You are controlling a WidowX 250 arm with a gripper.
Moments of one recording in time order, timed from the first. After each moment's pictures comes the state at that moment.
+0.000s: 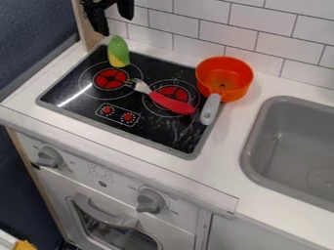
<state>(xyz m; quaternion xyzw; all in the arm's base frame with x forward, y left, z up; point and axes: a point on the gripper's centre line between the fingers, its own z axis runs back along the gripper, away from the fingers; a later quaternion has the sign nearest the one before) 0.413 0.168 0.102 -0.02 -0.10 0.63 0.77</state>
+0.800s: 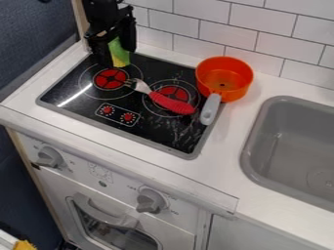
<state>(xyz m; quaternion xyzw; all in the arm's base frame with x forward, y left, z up) 0.380 0.141 0.067 -0.04 -0.04 0.66 0.75</state>
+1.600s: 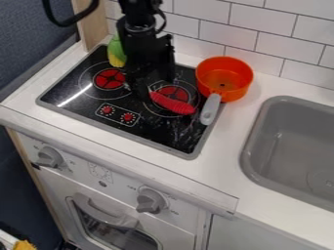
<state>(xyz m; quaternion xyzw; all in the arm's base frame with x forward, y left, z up) 0.354 0.055 0.049 -0.06 -0.04 0.63 0.77</state>
